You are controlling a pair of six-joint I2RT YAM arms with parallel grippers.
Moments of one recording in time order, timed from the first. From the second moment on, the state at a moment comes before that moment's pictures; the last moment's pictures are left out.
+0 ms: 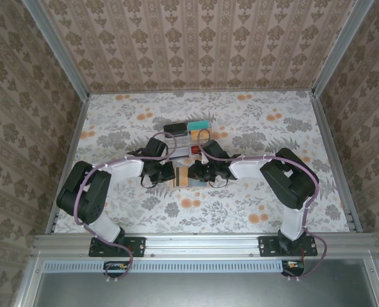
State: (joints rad) left arm -0.53 1.61 0.80 -0.37 0.28 -0.64; right arm 0.68 1.87 0.96 0.03 -0.42 0.89
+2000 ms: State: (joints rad) left arm -0.52 1.62 0.80 -0.37 0.30 -0.63; right arm 0.65 1.87 0.97 -0.01 -0.41 0.88
